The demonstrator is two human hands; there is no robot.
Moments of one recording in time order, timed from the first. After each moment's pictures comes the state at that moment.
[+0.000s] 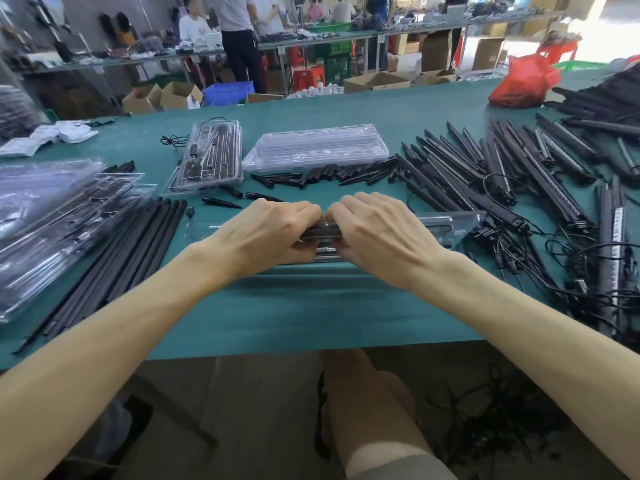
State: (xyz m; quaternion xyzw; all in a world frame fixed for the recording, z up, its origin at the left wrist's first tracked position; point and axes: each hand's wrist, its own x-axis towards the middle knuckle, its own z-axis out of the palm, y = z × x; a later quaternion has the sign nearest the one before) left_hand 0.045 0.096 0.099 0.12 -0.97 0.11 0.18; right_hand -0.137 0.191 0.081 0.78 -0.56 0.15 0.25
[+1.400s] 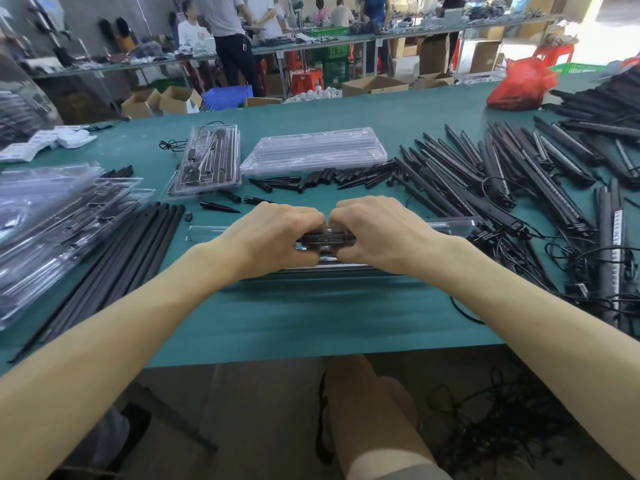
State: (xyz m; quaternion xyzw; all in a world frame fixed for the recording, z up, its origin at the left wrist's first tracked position) left_hand 0.033 0.087 0.092 0.15 -0.97 0.04 0.17; right_hand -0.149 0.176 0.093 0.78 -0.60 0.15 0.05
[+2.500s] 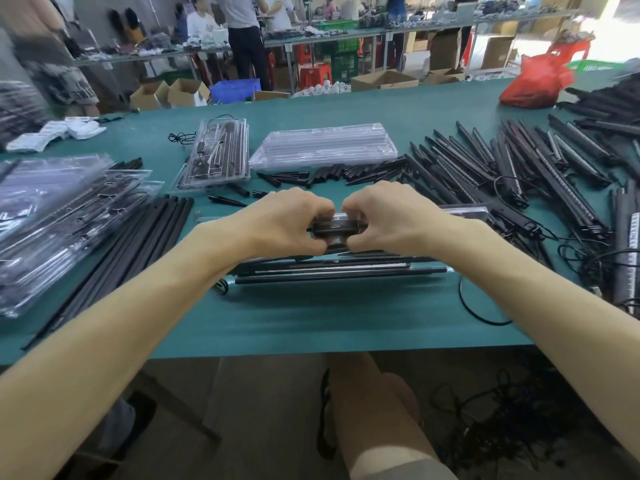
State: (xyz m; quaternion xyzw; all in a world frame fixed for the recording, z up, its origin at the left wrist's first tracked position) left_hand 0.027 0.091 0.115 0.27 -0.96 -0.08 0.07; right_hand -0.152 0.168 0.106 0.76 -0.63 0.15 0.00
